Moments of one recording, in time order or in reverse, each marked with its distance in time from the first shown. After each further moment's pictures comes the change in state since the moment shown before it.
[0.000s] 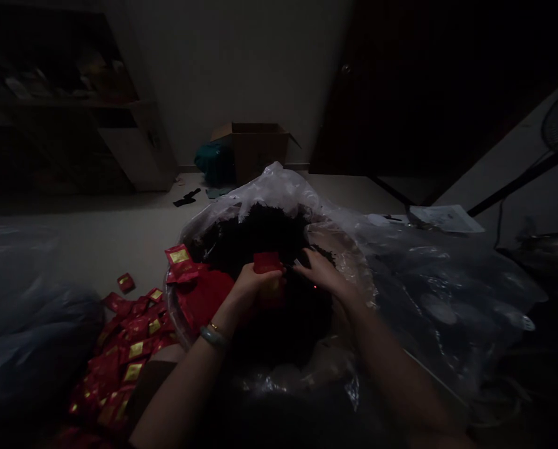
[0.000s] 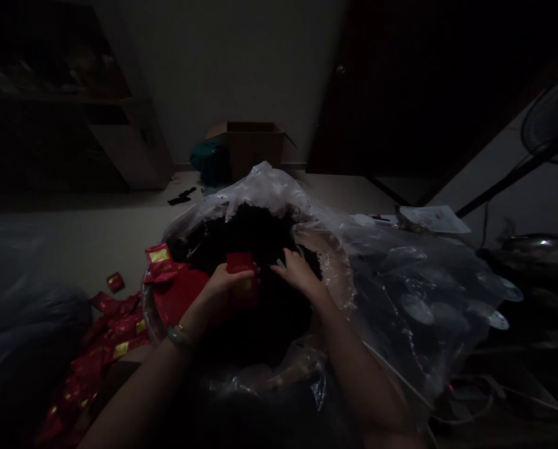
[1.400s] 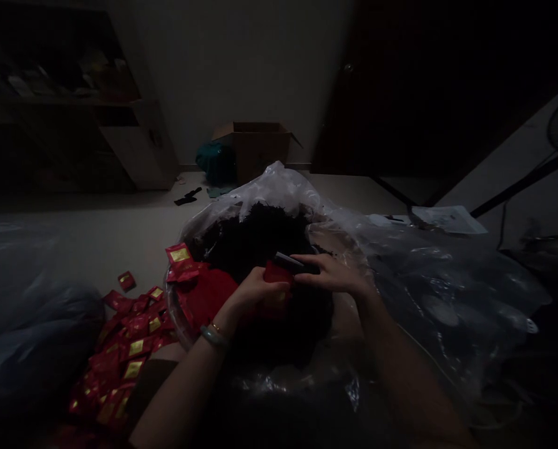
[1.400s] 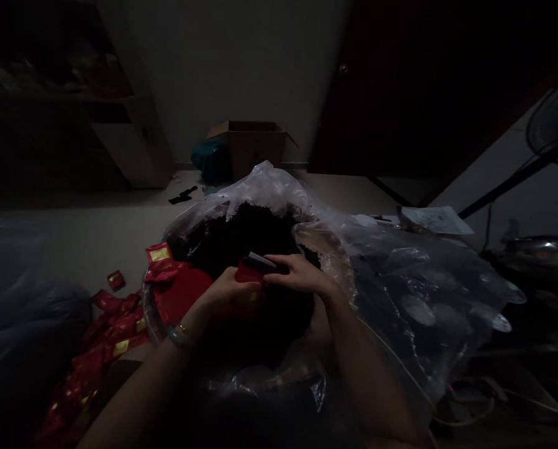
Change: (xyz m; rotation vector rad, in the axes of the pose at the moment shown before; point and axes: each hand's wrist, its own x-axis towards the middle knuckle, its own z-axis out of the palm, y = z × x) left_hand -0.006 -0.002 -0.002 0.203 -0.195 -0.058; right_hand -0.030 -0.022 -0.055 0.320 -0.248 -0.357
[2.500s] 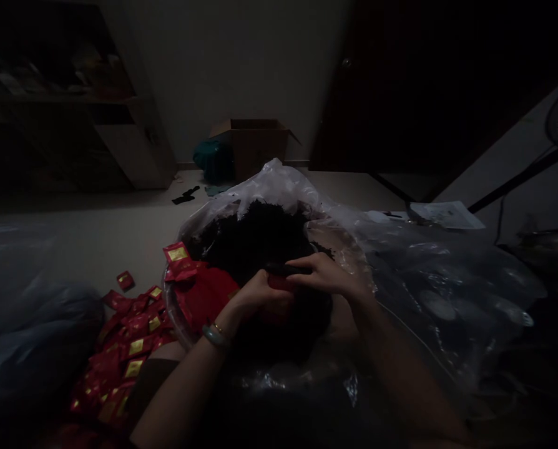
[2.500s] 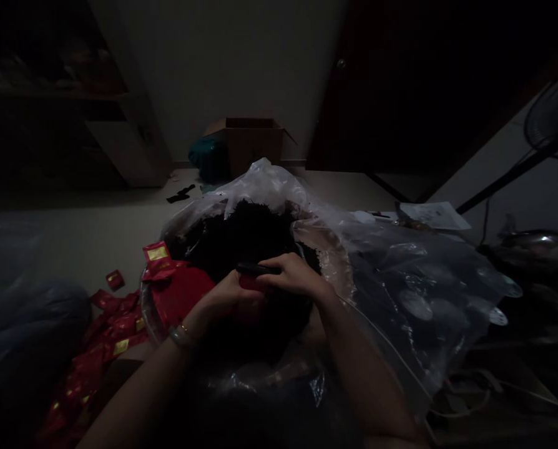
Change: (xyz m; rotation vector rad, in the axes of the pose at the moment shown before) left_hand 0.000 -0.007 0.004 0.012 -0.119 0.044; right_hand -0.002 -0.018 0.009 -0.089 -0.021 0.012
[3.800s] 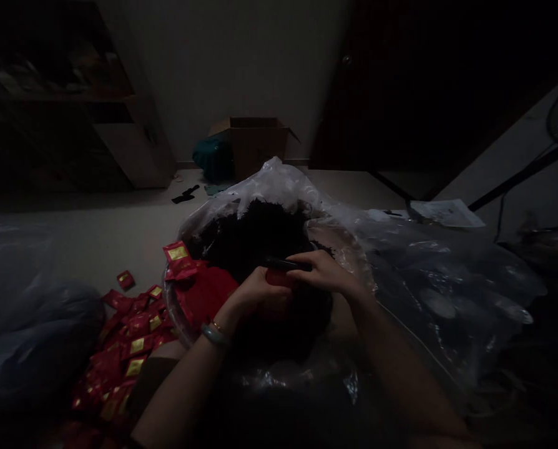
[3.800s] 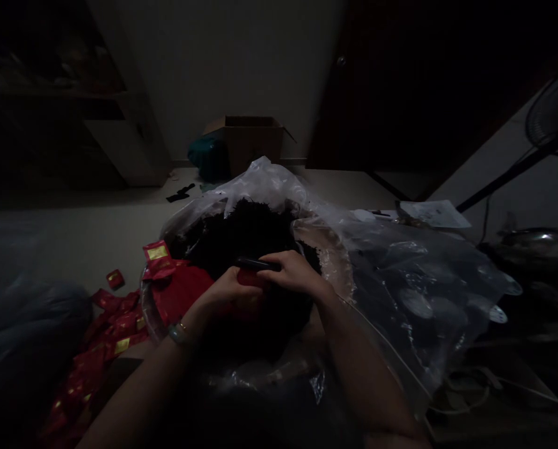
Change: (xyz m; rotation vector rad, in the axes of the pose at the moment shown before) left_hand 0.004 0.002 -0.004 0.019 0.007 0.022; right_hand 0.002 -0.002 0.003 -0.009 0.049 0.012
